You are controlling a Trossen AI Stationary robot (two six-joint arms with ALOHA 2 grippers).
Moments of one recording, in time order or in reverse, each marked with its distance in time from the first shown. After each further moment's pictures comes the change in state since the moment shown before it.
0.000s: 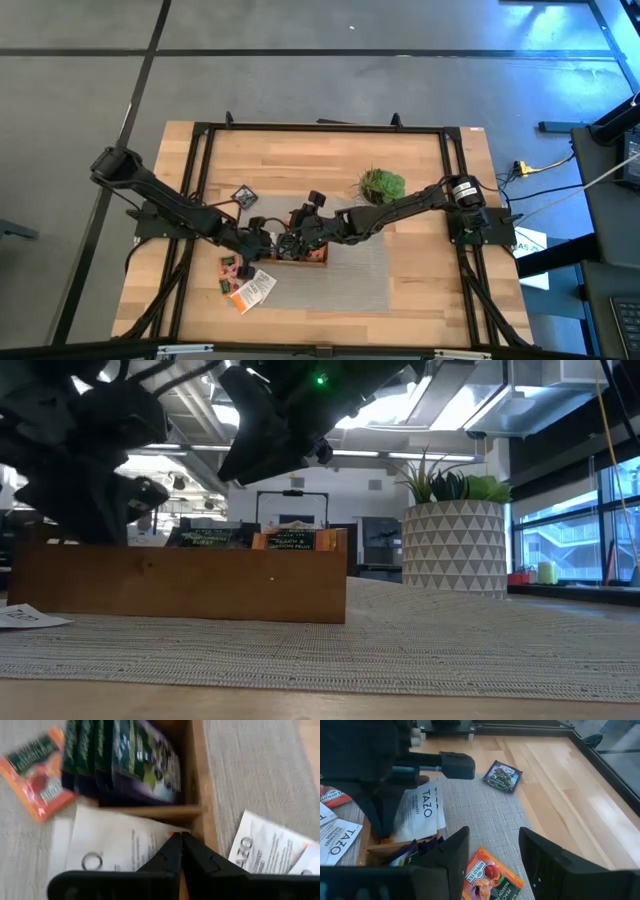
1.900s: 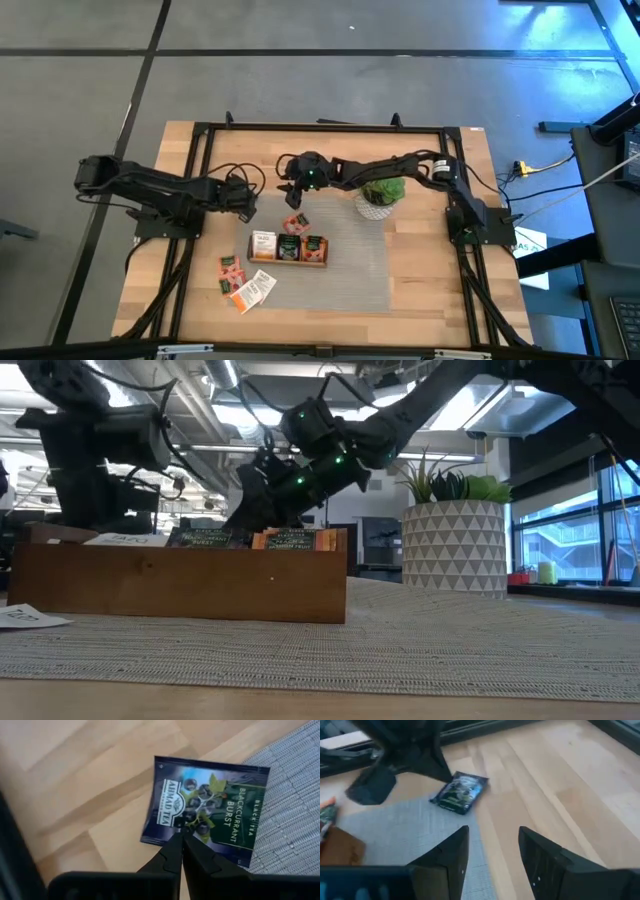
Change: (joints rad) left arm 0.502 -0.166 -0.100 -0.544 -0.249 -0.598; right arm -0.388 0.158 0.000 0.304 -0.545 0.004
